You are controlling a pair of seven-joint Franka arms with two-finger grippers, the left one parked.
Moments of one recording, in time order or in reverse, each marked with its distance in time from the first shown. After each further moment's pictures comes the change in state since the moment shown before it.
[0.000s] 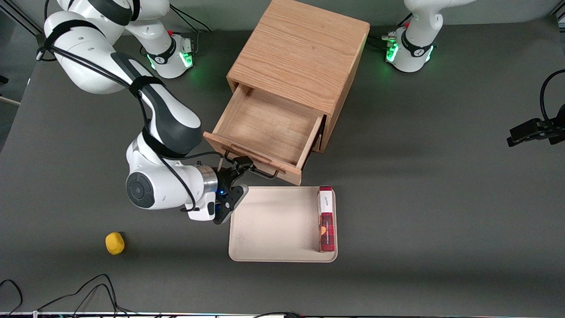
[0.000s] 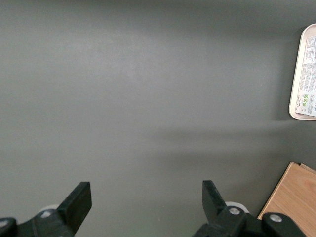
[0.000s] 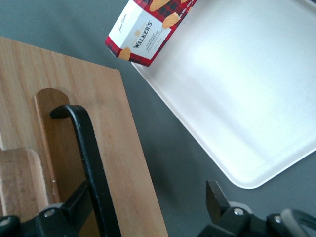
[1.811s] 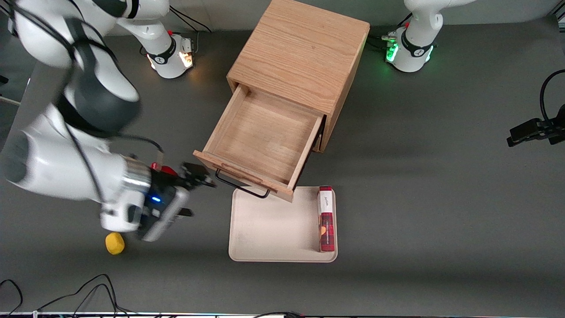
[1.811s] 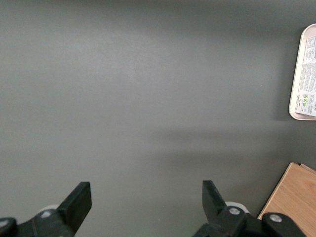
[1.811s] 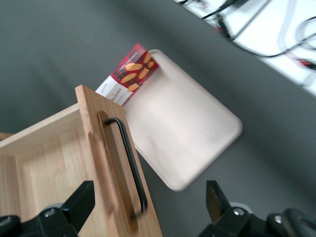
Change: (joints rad) arm -0.030 -0.208 -0.109 0.237 -0.027 -0.127 -0.056
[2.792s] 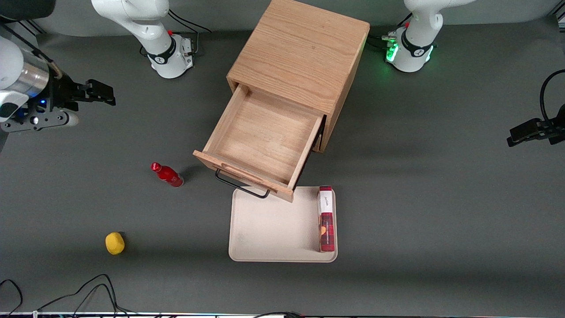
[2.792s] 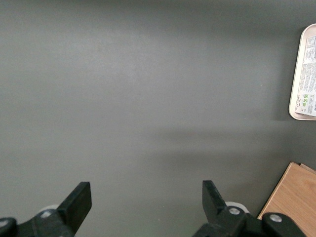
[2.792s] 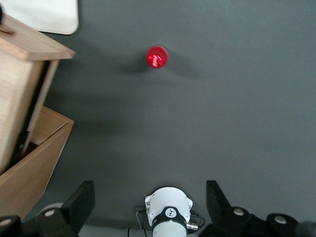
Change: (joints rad) arm -0.031 -0.661 -0.361 -0.682 -0.015 -0.354 0.382
